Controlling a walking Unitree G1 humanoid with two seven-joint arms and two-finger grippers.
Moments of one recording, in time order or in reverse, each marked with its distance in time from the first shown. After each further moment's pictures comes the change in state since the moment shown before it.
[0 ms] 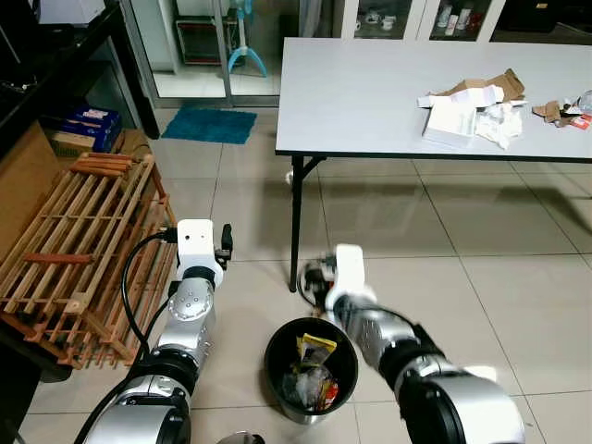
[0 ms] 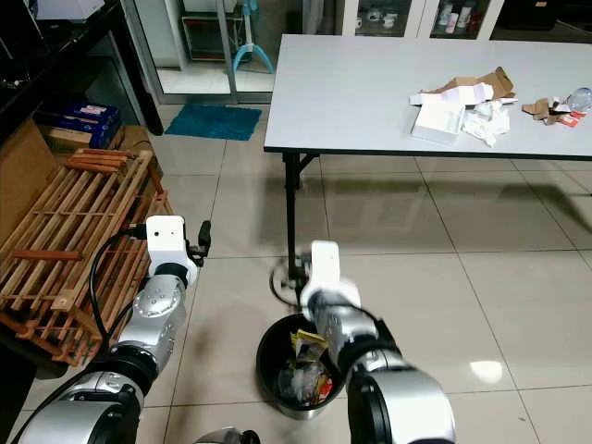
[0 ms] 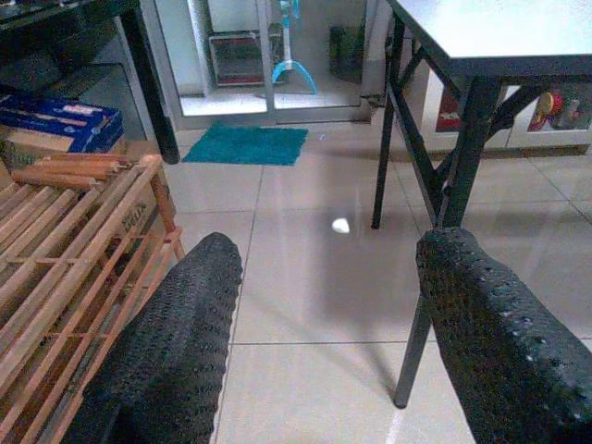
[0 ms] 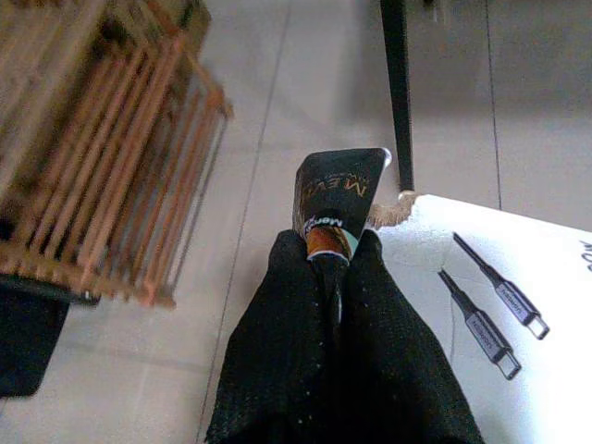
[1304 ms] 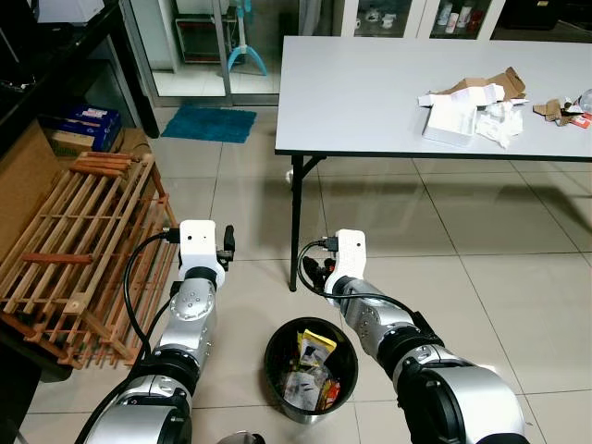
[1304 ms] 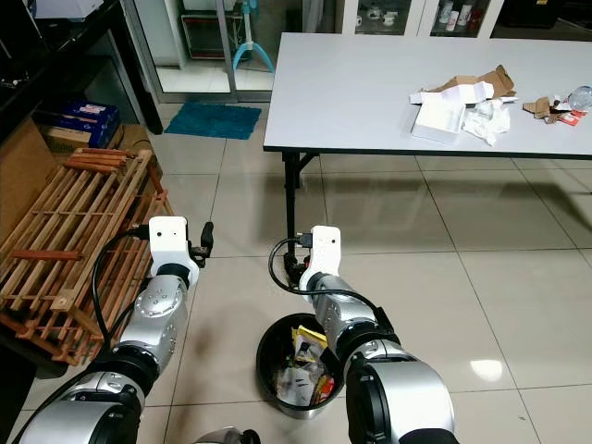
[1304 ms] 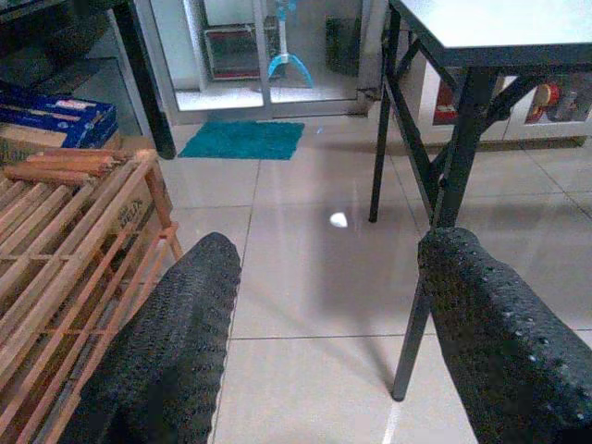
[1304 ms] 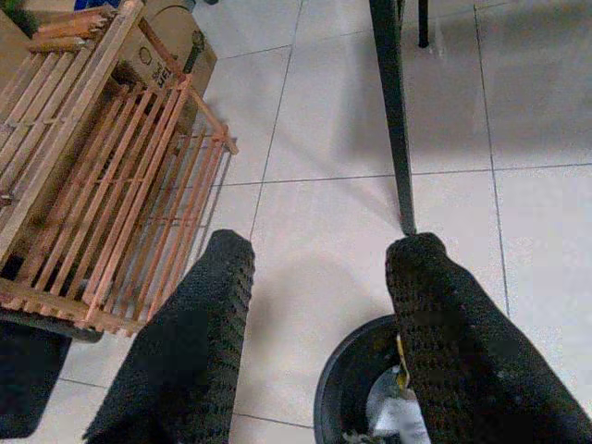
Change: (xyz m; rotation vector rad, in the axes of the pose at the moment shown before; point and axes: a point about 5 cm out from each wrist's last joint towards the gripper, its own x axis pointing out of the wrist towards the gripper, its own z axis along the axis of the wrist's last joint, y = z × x) left arm 0.000 -0.002 -0.001 0.003 0.011 -0.007; right arm 0.001 0.002 0.014 0.001 -0.060 0.000
